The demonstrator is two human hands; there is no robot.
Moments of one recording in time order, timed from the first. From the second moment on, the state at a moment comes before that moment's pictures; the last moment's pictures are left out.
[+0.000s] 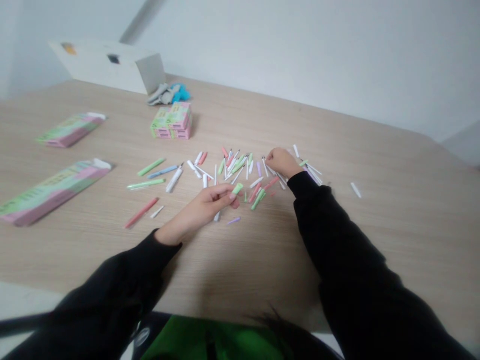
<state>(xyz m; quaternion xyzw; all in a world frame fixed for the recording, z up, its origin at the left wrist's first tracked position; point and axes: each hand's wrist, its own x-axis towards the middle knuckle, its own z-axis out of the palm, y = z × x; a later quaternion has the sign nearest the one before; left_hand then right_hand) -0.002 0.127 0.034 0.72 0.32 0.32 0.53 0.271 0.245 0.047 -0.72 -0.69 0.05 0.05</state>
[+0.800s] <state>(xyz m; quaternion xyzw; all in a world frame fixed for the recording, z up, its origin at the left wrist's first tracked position) -0.003 0.128 0.033 0.70 0.32 0.34 0.53 0.253 0.264 0.027 -0.76 -0.65 0.05 0.00</state>
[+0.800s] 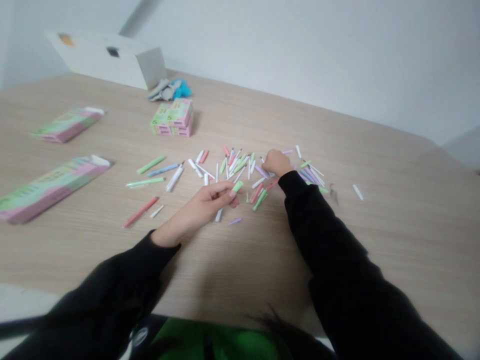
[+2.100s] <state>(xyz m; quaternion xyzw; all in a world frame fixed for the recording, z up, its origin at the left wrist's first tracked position) -0.001 0.119 0.029 0.65 0.28 0.34 0.62 0.192 0.131 0.121 -0.45 -0.70 0.32 0.45</state>
